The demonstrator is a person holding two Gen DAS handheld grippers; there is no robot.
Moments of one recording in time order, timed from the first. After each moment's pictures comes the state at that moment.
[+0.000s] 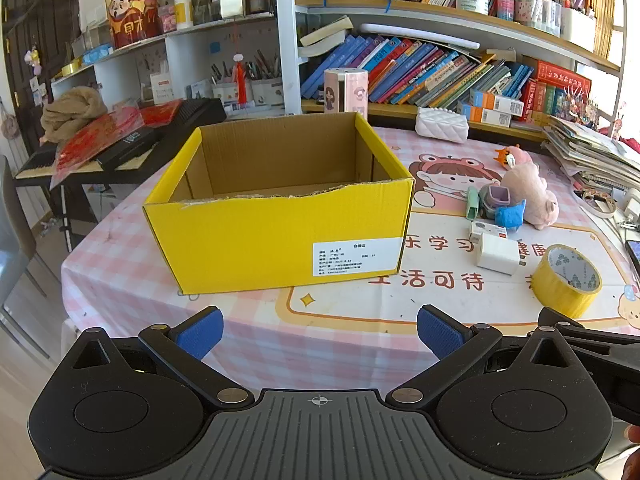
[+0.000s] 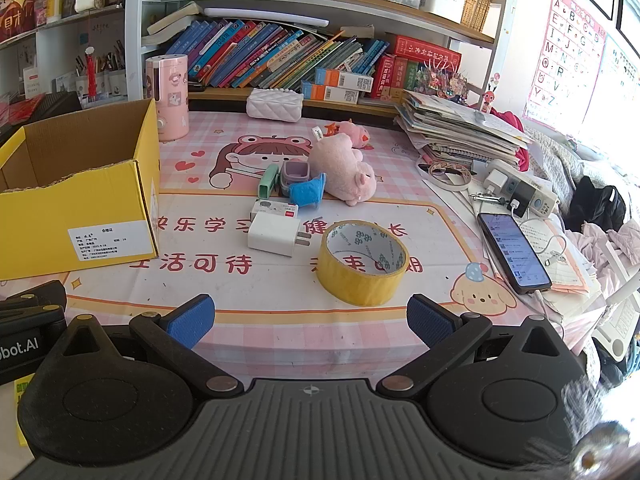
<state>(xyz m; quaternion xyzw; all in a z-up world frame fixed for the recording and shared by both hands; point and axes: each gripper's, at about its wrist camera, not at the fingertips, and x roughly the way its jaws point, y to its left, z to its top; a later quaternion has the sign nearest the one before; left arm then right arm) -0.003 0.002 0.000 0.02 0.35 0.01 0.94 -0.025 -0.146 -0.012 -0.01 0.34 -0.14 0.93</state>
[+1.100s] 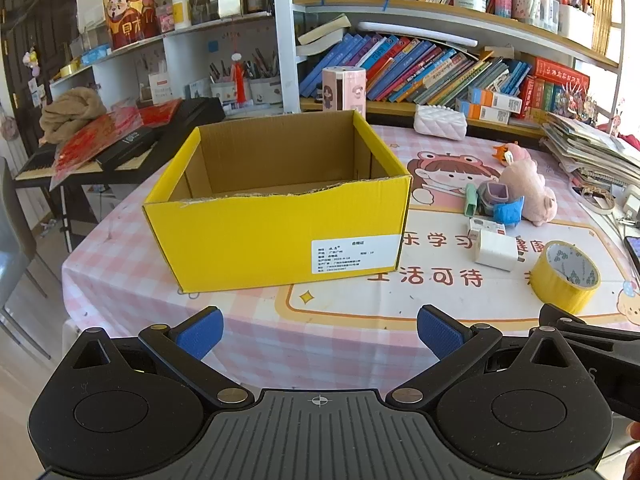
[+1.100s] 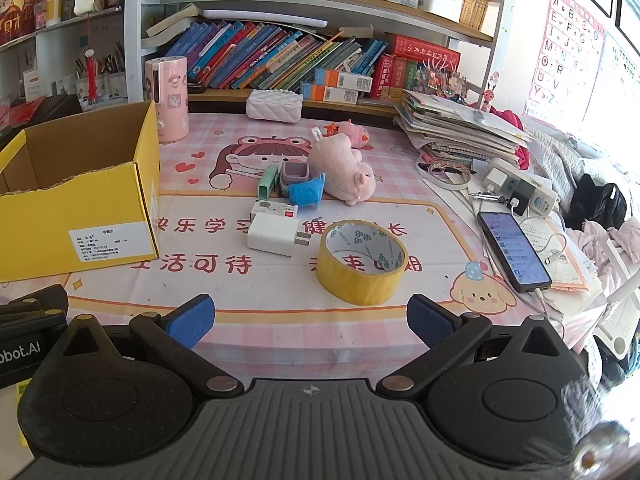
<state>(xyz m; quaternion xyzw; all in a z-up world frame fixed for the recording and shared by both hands) -0.004 0.000 0.000 0.02 0.35 0.00 0.94 -0.028 -0.147 -0.011 -0.01 0.34 -0.14 0.93</state>
